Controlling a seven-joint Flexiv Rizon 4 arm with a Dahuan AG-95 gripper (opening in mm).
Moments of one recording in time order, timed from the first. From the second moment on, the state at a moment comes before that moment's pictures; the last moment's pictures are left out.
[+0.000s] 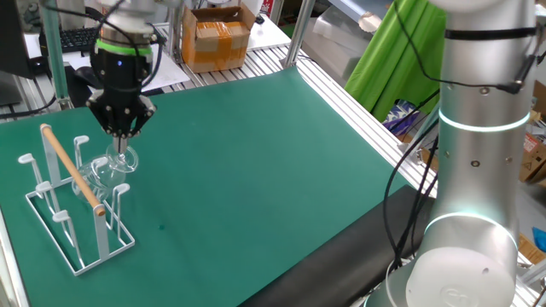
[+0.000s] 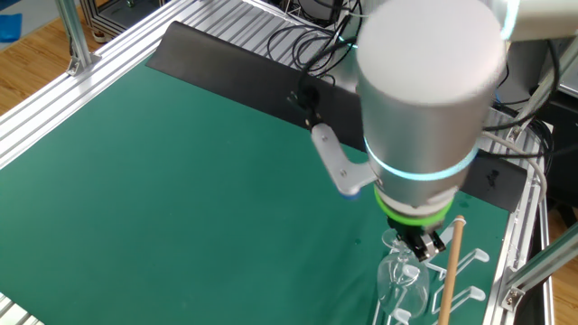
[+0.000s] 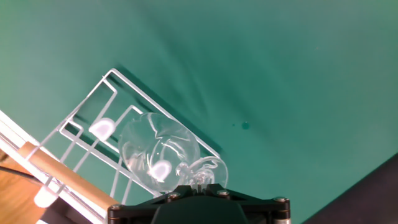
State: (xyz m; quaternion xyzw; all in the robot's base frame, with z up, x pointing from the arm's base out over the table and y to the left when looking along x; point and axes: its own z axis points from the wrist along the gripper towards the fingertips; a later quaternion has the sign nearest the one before) arm 0.528 0.297 0.207 -0.30 -0.93 -0.04 0.19
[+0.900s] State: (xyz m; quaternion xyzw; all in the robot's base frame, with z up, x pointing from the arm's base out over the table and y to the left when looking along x) arm 0.551 0.268 0.213 -0.25 -0.95 -0.01 0.17
